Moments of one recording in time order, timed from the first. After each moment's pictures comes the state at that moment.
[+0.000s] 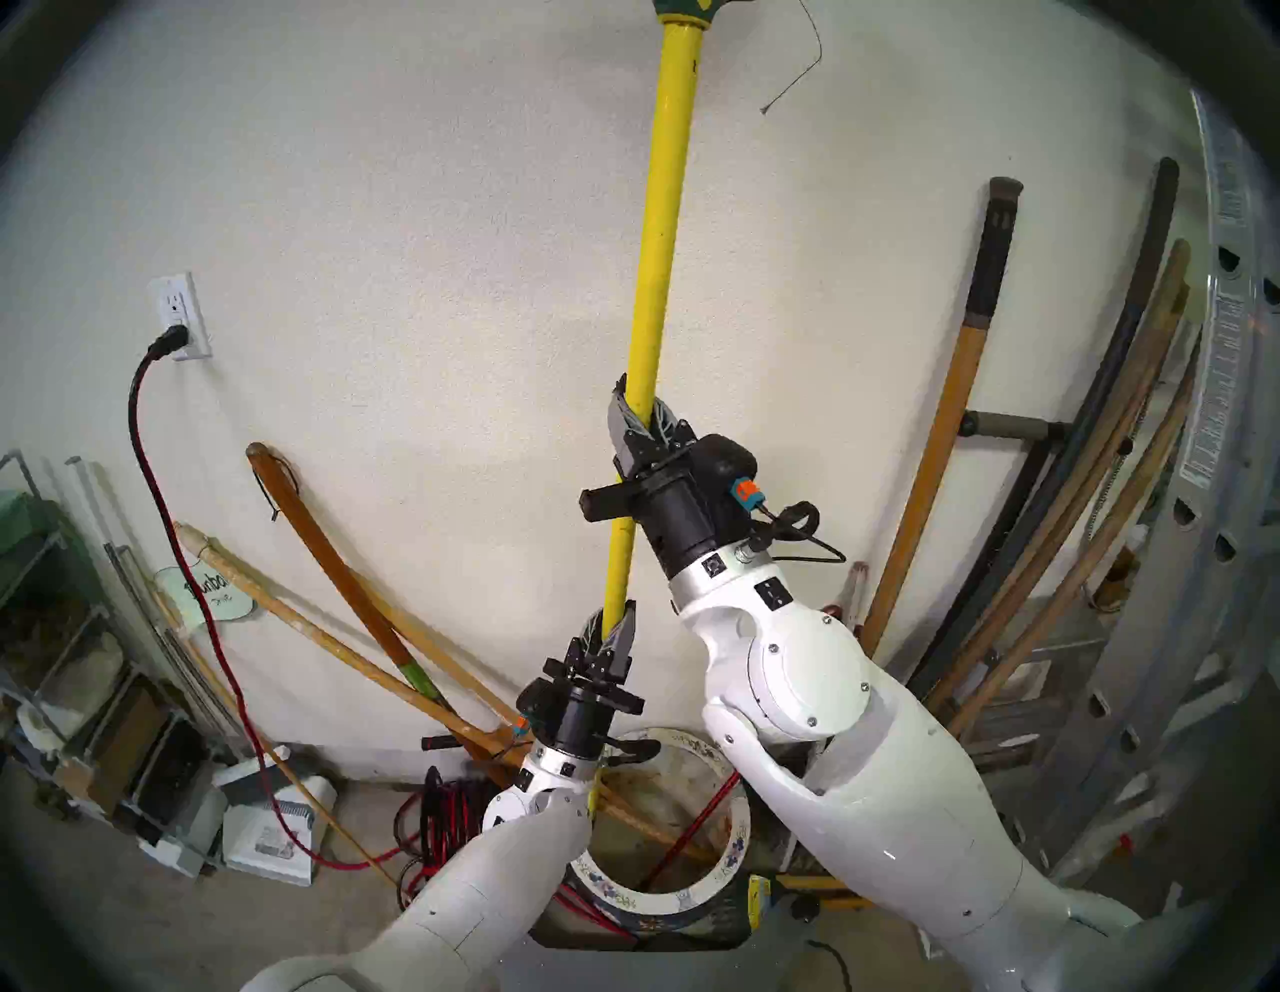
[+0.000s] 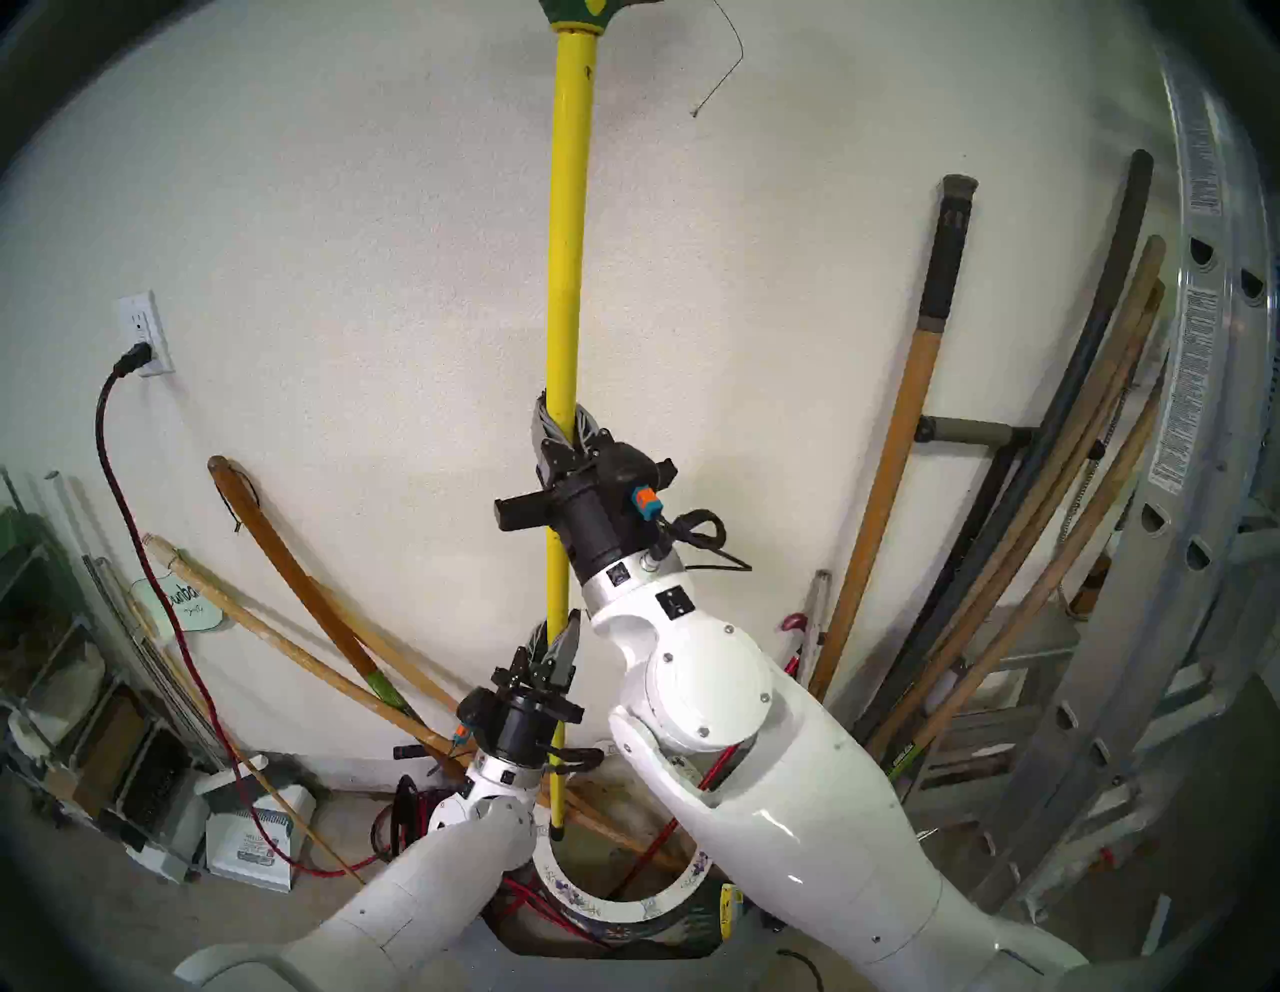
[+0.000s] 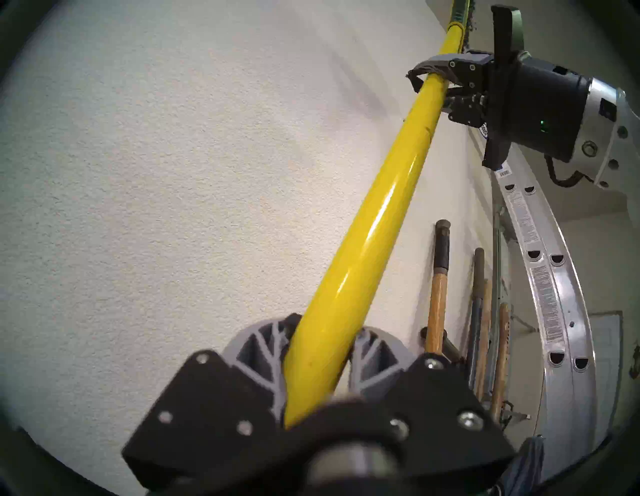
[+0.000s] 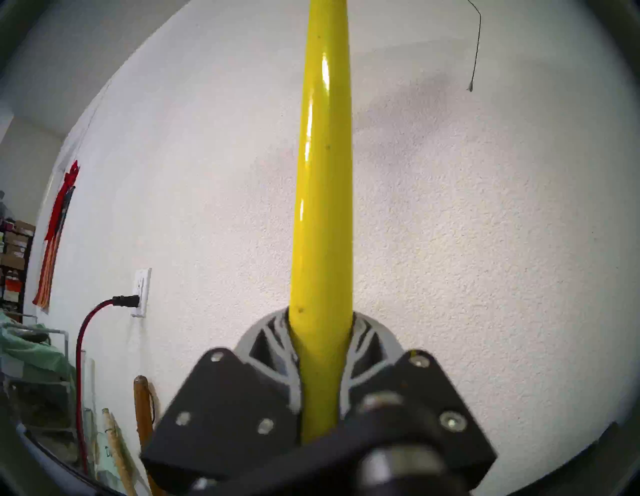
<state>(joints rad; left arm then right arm) 1.47 -1.49 -1.15 -0.97 -1.08 -0.94 -0.88 -1.37 -1.25 0.90 -2.02 0.27 -0.10 -0.26</state>
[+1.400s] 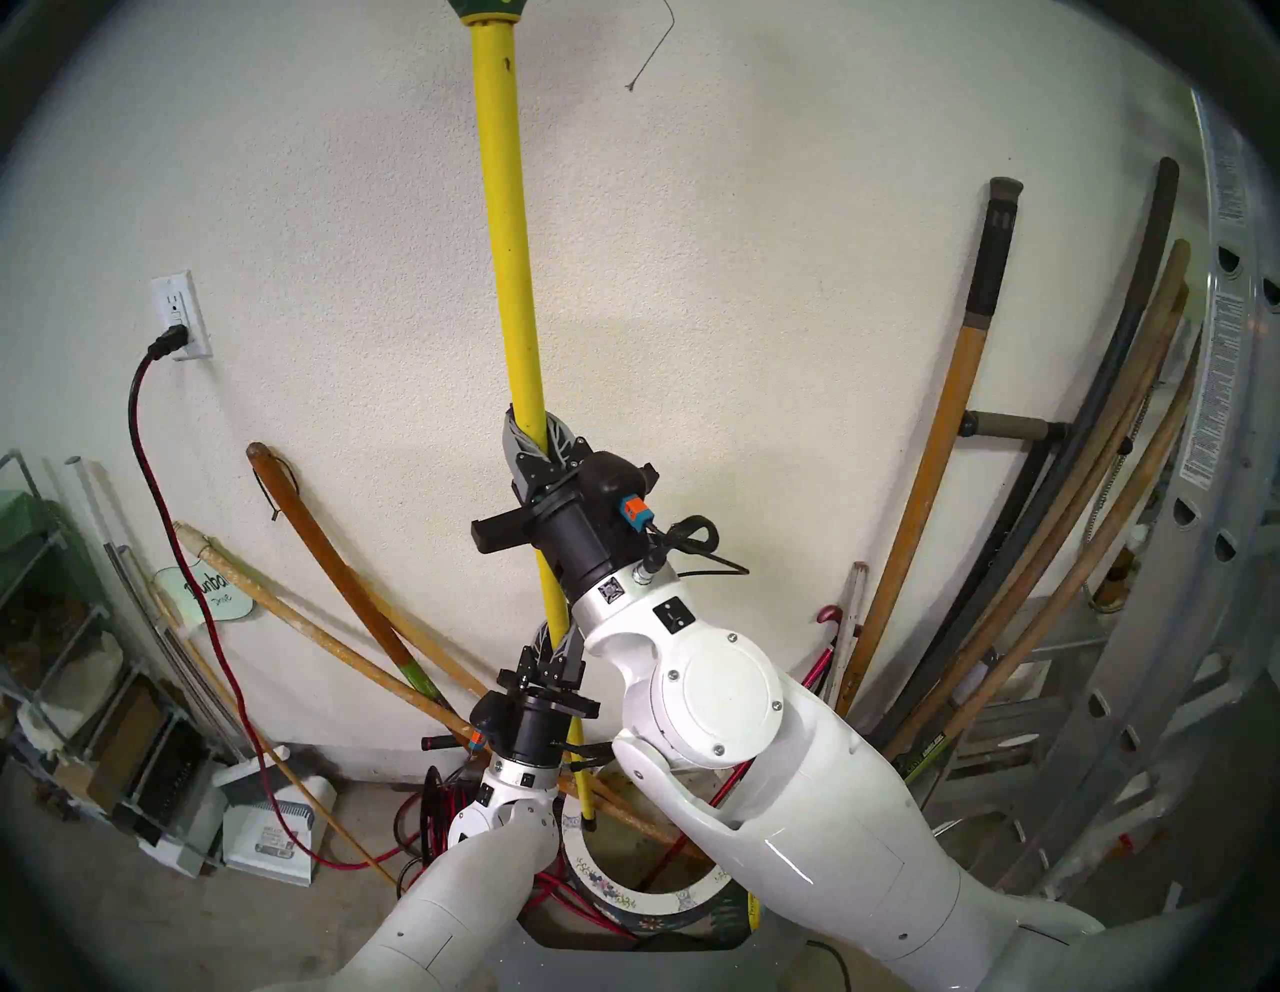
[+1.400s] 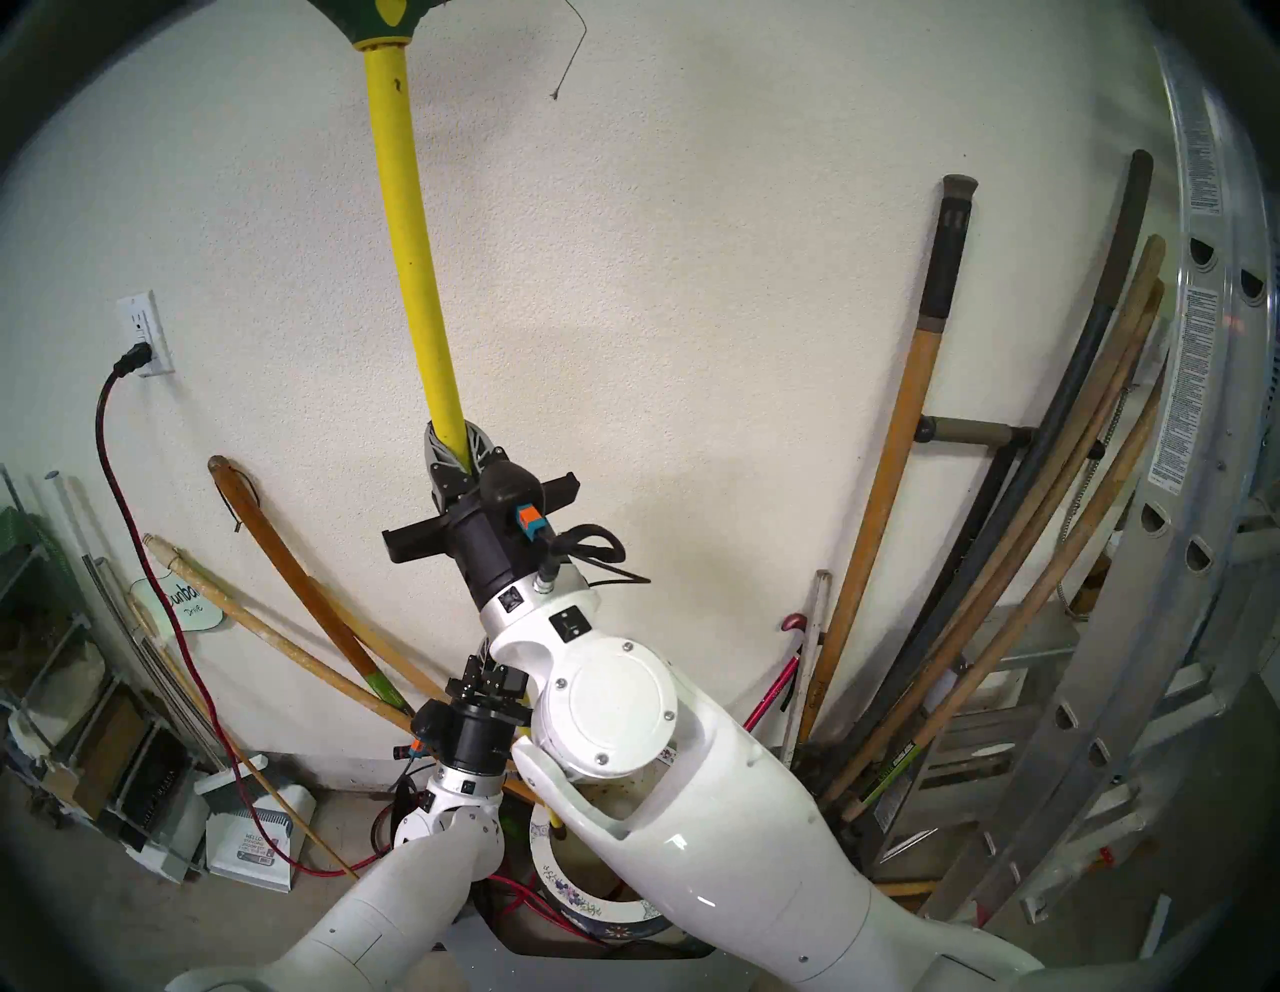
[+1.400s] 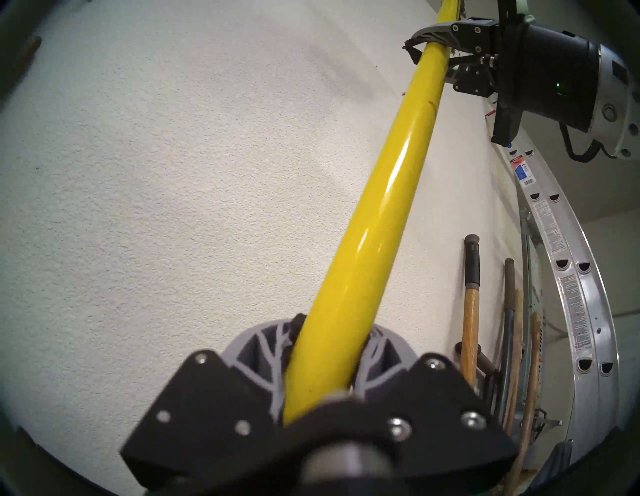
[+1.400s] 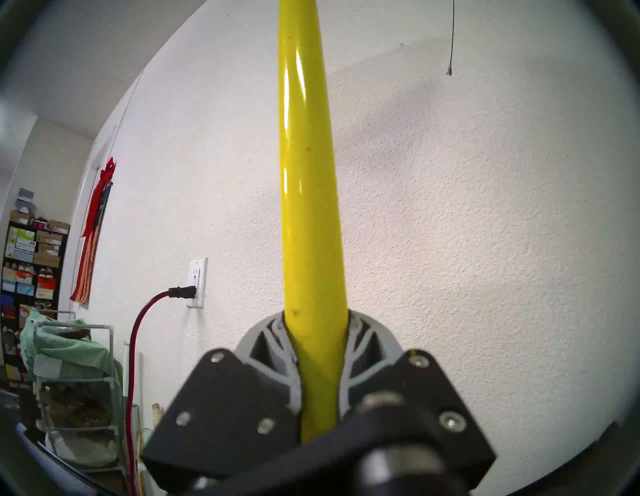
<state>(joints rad) 1.55 -1.46 -1.27 -1.06 -1.08 -0.95 -0.88 -1.33 -1.38 0.75 -1.96 0.19 -0.04 -0.26</state>
